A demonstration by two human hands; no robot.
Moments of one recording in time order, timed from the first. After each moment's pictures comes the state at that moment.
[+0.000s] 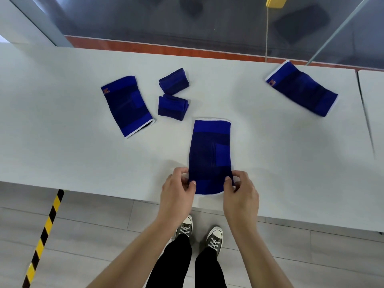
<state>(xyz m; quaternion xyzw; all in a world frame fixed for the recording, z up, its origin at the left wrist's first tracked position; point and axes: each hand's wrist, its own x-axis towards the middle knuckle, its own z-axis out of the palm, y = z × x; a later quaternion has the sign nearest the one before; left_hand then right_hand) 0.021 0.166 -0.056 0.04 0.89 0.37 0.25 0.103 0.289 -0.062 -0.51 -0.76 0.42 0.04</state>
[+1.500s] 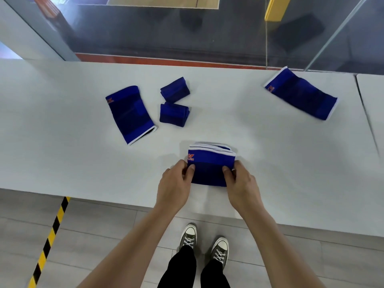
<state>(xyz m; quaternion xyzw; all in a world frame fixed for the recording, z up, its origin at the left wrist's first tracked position) -0.012 0.169 -0.067 0.12 0.91 0.34 0.22 0.080 0.324 -0.064 -0.36 -0.82 0.44 -0.02</state>
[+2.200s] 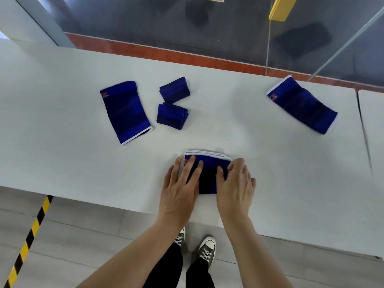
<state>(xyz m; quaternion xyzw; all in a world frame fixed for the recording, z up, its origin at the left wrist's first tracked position) 0.006 0.182 -0.103 0.32 0.94 0.12 0.08 0.052 0.317 -0.075 -0.41 -0.88 0.21 0.04</state>
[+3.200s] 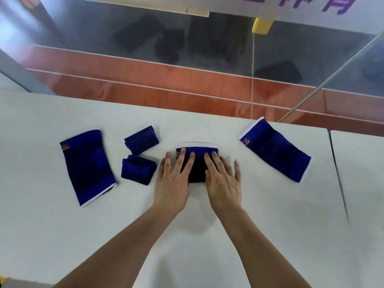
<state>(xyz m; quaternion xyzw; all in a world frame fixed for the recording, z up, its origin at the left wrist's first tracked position) -0.126 0.323 -0.085 0.32 0.94 0.05 0.13 -0.049 0.456 -0.101 -0.25 -0.96 0.13 -0.02</state>
